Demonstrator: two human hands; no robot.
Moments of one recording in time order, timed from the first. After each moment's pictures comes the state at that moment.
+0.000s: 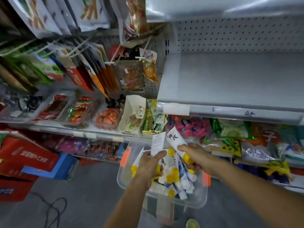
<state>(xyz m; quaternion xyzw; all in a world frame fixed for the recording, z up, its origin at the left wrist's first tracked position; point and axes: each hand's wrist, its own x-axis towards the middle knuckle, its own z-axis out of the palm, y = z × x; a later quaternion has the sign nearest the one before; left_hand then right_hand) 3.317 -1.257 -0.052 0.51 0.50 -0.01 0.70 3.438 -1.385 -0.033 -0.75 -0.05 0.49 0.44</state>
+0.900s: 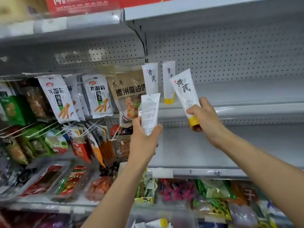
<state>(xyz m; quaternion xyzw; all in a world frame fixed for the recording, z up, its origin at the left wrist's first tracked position) 3.368 -1.274 0.240 0.75 0.18 0.31 0.56 3.477 -1.416 0.276 -0.71 -0.24 0.05 0.66</state>
